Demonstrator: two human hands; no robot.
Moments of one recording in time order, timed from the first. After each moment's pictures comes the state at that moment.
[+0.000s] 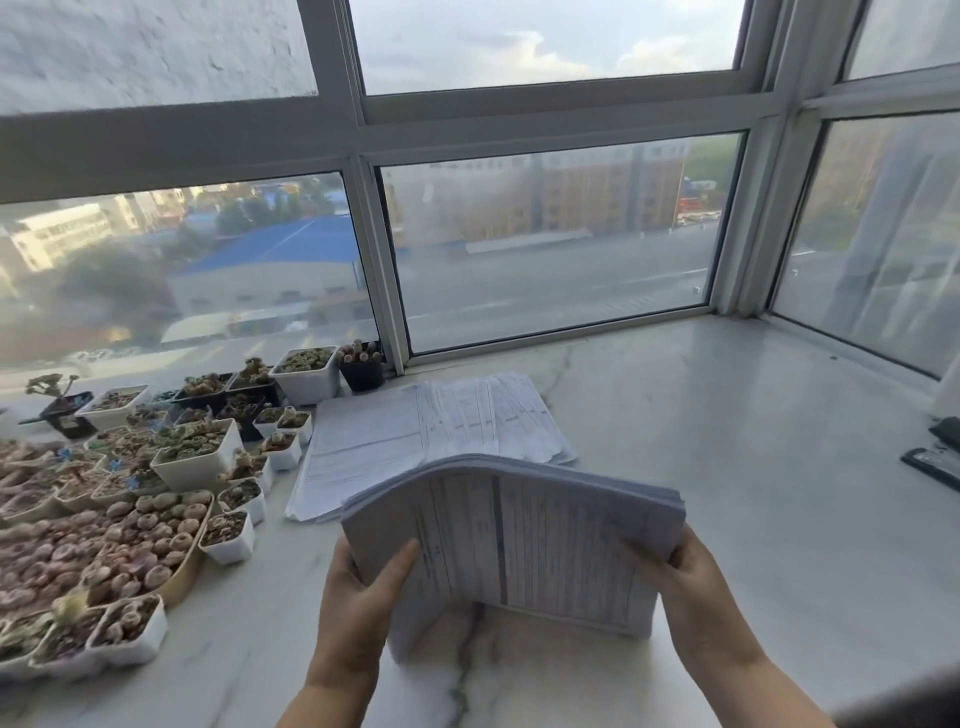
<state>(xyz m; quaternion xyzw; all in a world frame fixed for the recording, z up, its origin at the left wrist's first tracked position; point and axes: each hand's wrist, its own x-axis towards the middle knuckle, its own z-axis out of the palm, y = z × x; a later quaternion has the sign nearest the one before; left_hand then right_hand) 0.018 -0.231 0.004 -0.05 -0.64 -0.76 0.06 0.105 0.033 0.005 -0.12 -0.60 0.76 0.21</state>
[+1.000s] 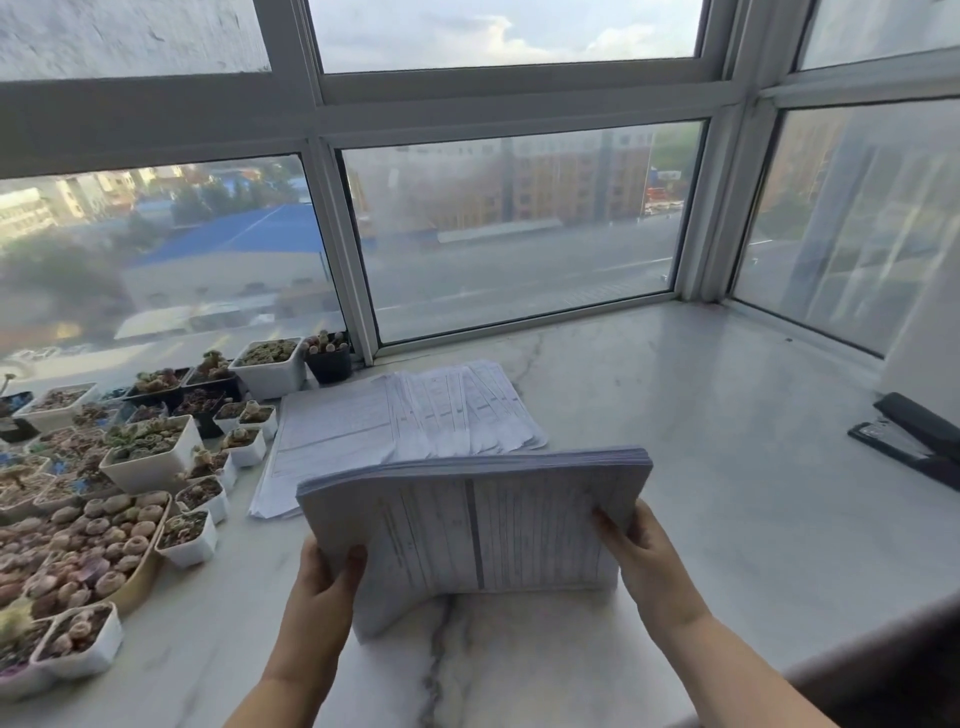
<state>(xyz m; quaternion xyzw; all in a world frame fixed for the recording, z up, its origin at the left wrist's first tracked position) 0.008 -0.243 -0.018 -0.05 -0.66 -0.75 0.02 0.093 0.043 -0.014 -0.14 -0.65 0.73 0.18</state>
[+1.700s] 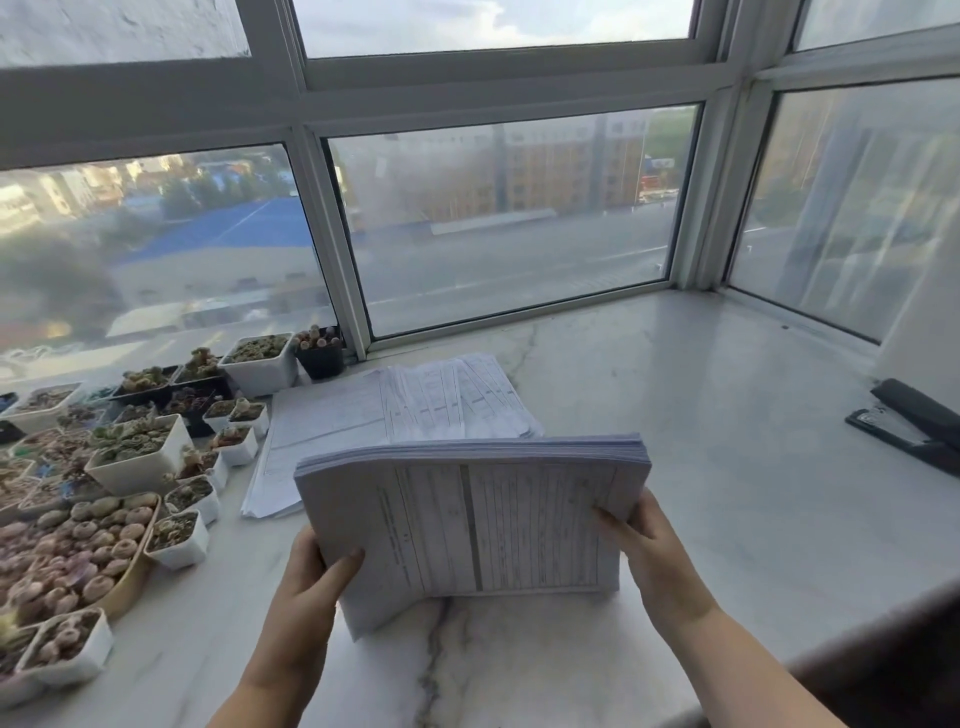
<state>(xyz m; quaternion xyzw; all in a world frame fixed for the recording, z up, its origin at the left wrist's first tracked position) 0.002 -0.252 -0.018 -0.08 -0.65 -0.75 -0.02 0.091 0.051 -0.018 -0.12 -0.63 0.75 0.19</state>
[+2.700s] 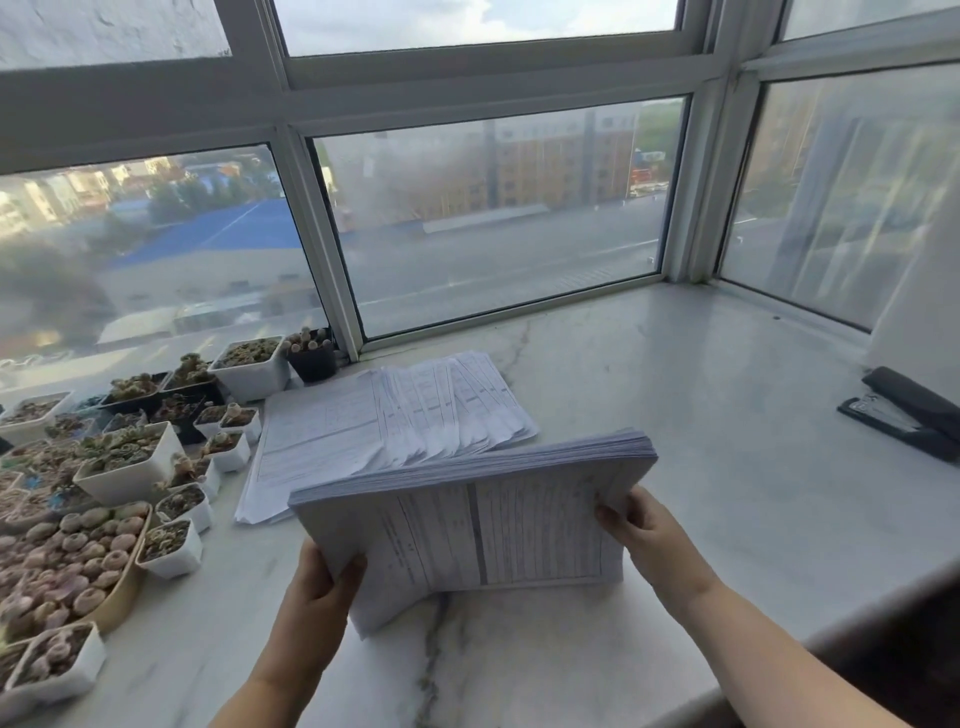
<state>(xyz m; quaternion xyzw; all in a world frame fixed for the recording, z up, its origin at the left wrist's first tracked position) 0.000 -0.247 -0.023 -0.09 -0.72 -0.69 -0.04 0.089 0.069 -0.018 -0.14 -0.68 0.71 0.14</state>
